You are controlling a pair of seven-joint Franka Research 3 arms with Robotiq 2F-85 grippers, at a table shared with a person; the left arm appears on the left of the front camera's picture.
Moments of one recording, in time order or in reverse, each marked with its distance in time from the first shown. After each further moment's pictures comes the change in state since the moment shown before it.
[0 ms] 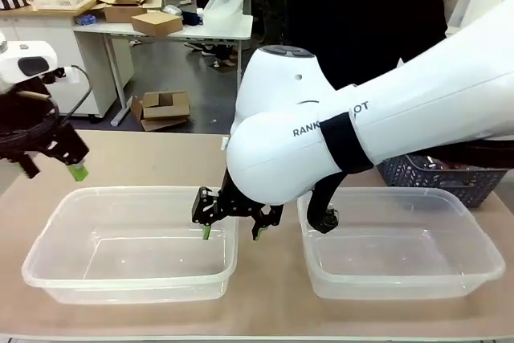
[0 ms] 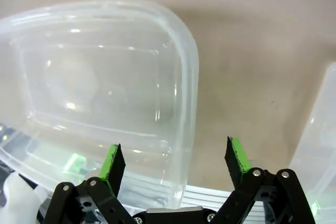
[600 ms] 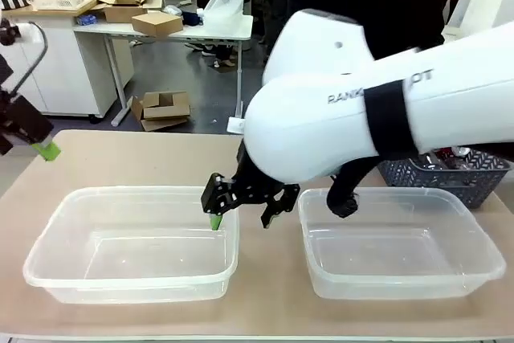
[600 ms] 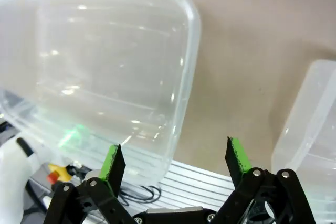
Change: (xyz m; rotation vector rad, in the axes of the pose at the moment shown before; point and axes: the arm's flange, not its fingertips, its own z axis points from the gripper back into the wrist) left arm -0.045 -0.014 0.069 -0.020 -0.151 -0.103; right arm -0.019 -0.009 0.038 0.024 -0.015 0.125
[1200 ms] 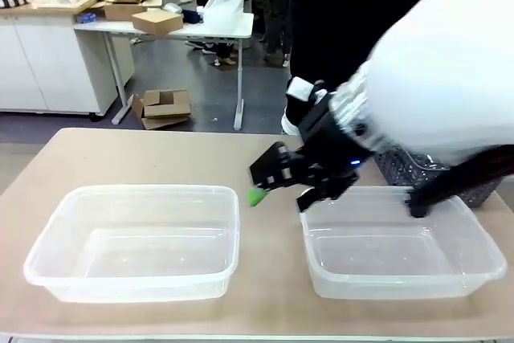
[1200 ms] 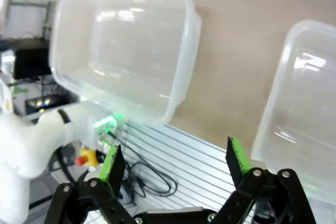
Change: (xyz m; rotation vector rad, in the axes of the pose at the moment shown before) left arm -0.044 0.056 0.059 -0.108 -0.244 -0.076; right arm -0.059 -0.054 0.085 0.232 -0.159 0.020
